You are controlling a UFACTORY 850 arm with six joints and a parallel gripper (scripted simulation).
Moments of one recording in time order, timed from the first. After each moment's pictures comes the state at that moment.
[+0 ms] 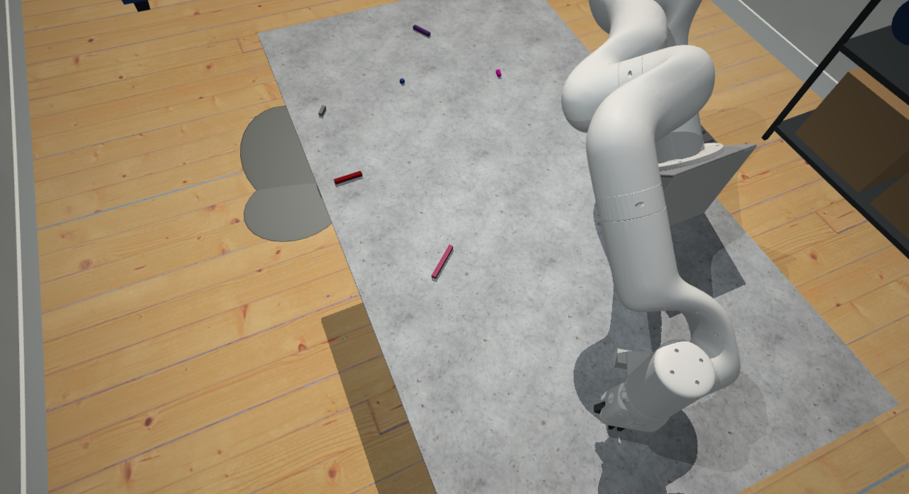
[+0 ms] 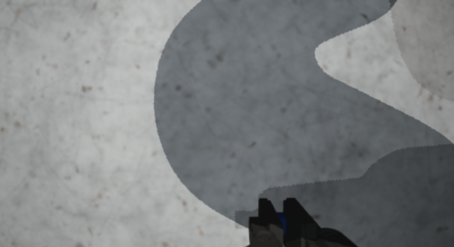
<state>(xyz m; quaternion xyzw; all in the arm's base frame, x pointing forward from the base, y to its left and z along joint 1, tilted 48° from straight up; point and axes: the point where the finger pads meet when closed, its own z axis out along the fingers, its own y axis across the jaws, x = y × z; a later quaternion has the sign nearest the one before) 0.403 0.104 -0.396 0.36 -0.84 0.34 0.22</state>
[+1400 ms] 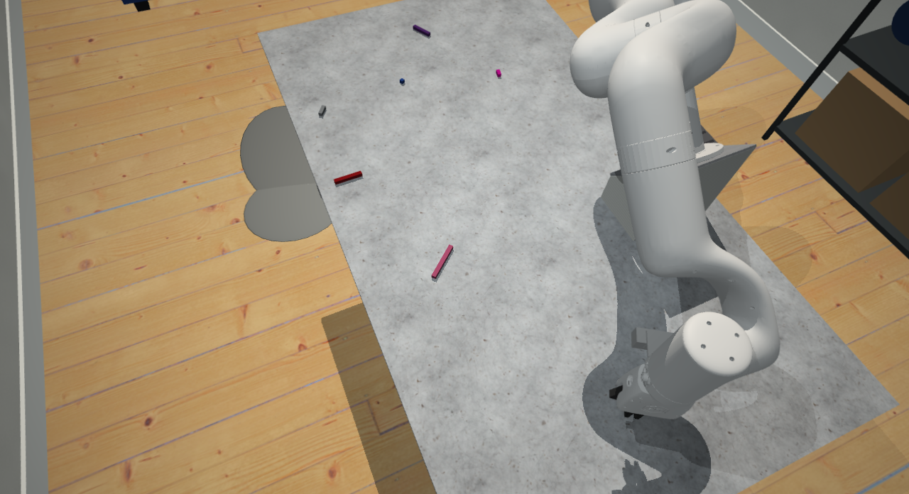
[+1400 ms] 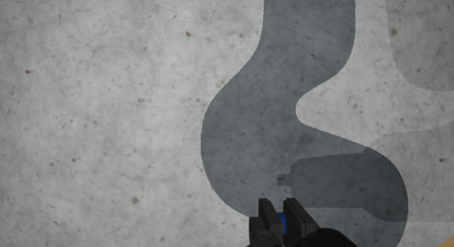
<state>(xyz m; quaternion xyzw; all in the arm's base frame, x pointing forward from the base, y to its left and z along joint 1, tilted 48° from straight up) 0.415 0.175 -0.330 0.36 -0.84 0.34 0.22</state>
